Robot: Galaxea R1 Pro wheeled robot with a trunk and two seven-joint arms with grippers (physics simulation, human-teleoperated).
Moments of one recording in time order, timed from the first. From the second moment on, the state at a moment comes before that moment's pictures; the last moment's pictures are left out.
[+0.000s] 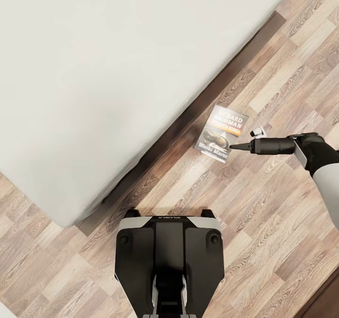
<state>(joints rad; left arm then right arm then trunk) -0.37 0.07 -0.06 -0.12 -0.27 -0.03 -0.26 -1.42 -0.40 0.15 -0.39 -0.06 0.61 1.57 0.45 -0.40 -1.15</state>
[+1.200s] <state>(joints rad) -0.38 0.07 -0.07 -0.12 -0.26 -0.01 -0.26 -1.37 -0.40 0.12 -0.43 -0.06 0.58 1.56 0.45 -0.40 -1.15</state>
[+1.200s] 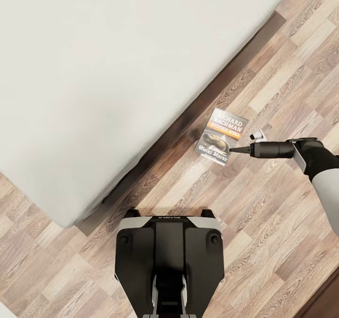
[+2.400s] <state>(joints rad) -0.36 0.07 -0.07 -0.13 -0.27 -0.01 -0.25 -1.33 -0.44 0.10 -0.46 -0.07 0.62 1.57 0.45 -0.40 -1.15</state>
